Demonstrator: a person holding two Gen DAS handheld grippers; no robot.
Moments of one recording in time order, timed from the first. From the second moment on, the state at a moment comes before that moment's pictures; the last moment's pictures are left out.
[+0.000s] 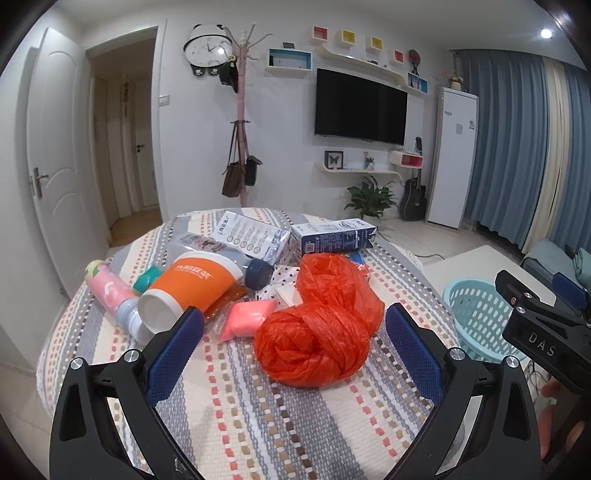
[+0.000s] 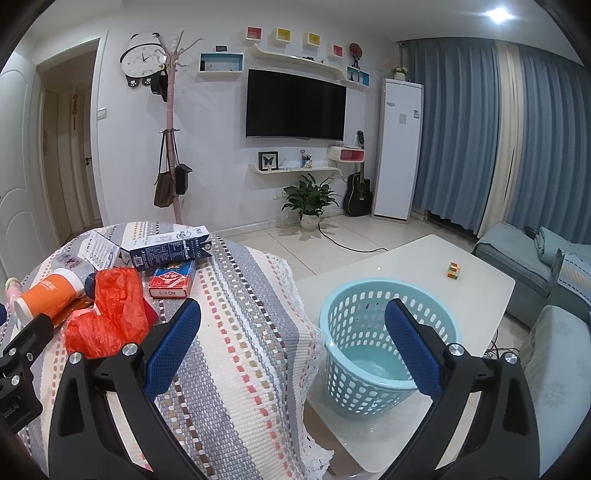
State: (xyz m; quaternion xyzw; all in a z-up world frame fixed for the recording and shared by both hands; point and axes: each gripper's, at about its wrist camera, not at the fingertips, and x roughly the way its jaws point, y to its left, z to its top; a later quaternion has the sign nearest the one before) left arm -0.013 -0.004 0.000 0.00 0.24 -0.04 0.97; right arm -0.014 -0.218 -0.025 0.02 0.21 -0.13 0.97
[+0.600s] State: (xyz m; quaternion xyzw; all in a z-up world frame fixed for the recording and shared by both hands) left arm -0.010 0.020 -0.003 -0.02 0.25 -0.03 0.97; right arm -0.014 -0.216 -0.025 0.02 0.22 -0.12 0.97
